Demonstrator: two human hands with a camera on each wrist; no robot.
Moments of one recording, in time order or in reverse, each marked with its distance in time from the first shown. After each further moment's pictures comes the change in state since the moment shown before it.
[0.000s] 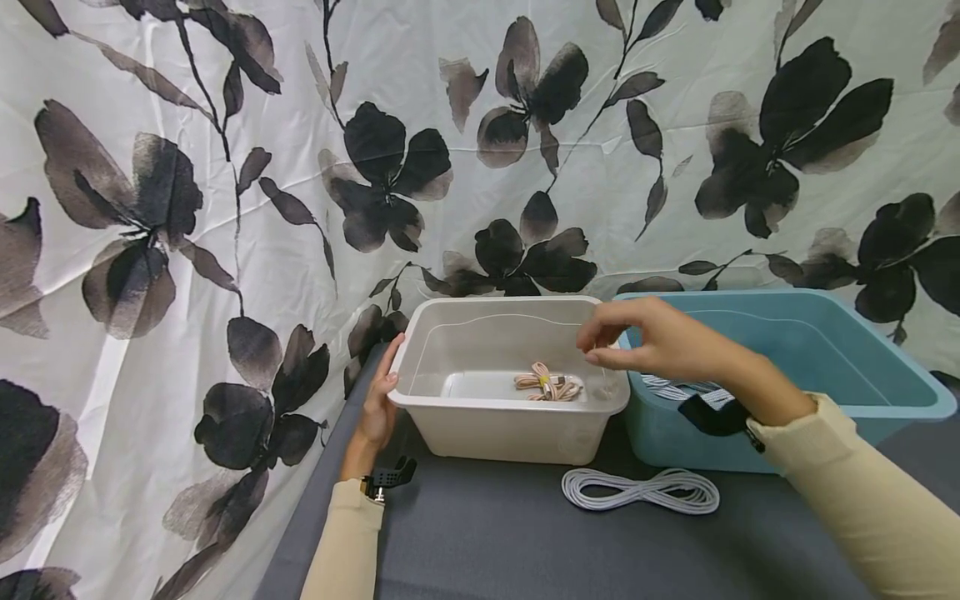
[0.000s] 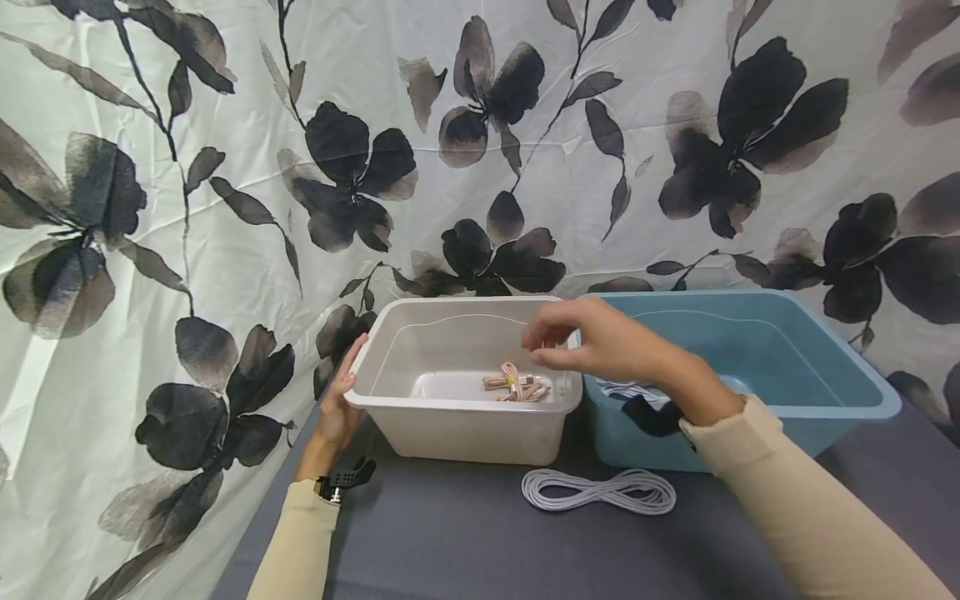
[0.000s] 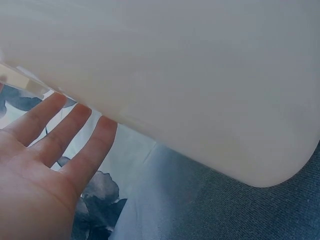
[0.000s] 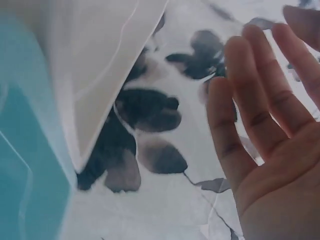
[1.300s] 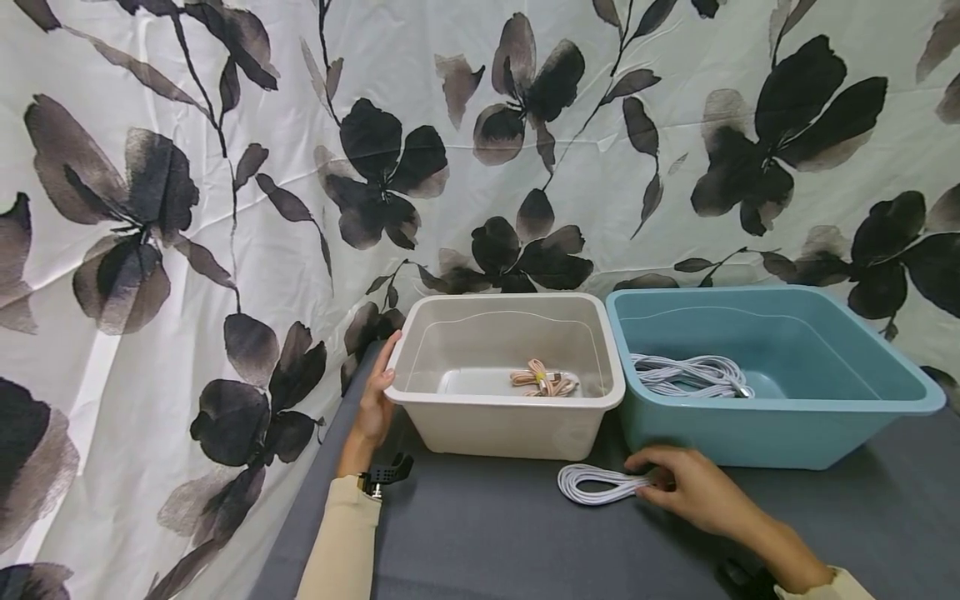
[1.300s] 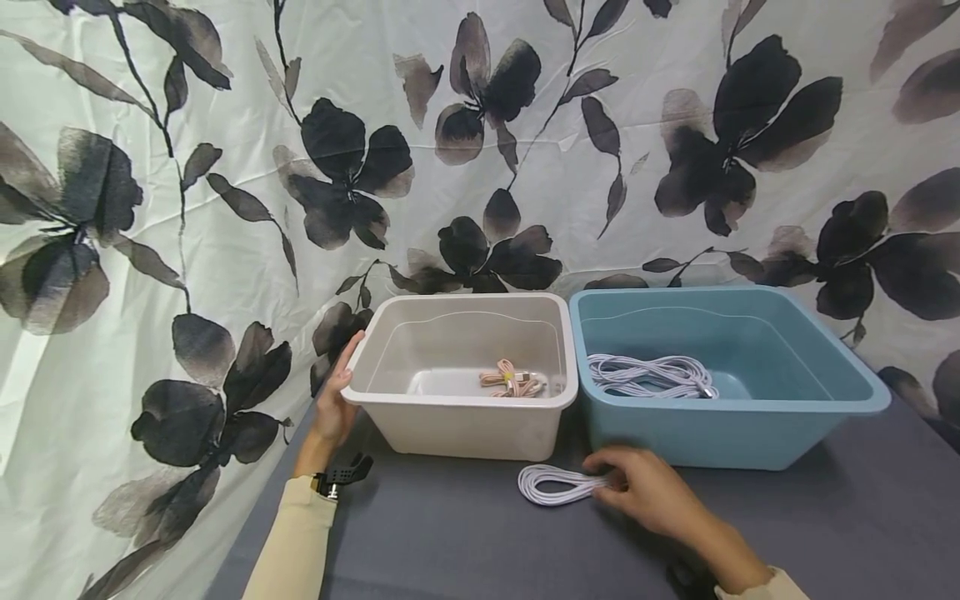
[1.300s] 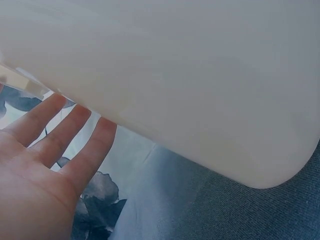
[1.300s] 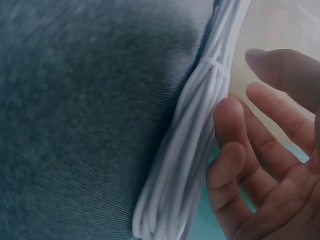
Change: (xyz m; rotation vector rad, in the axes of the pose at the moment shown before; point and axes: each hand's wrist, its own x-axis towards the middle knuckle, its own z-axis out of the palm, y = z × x) left_hand 0.001 0.001 0.000 -0.022 -0.003 0.001; right_hand -0.145 0.073 0.138 -0.004 0.070 0.289
